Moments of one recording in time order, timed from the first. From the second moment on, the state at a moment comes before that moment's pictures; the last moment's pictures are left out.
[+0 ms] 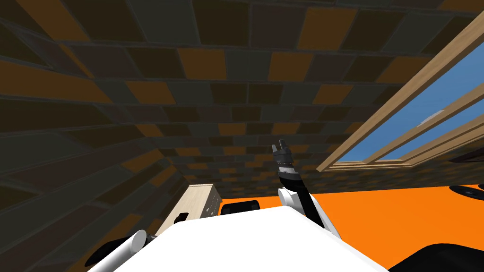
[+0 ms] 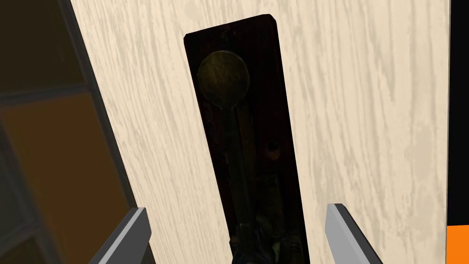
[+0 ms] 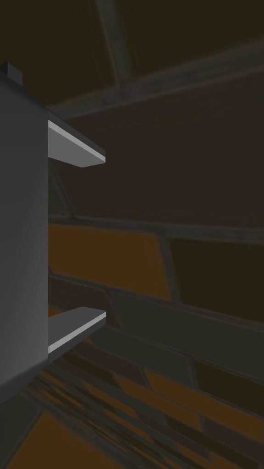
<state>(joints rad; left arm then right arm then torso) 0.39 0.15 0.66 -1.55 0.35 1.14 0.57 0.55 -0.01 0.01 -2.37 0.07 -0.36 -0.09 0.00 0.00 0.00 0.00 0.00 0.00</state>
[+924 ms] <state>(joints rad) 0.38 0.15 0.65 -1.52 0.34 1.11 0.56 0.55 -0.01 0.01 -2.37 0.07 -0.36 -0.09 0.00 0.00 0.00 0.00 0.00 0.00</state>
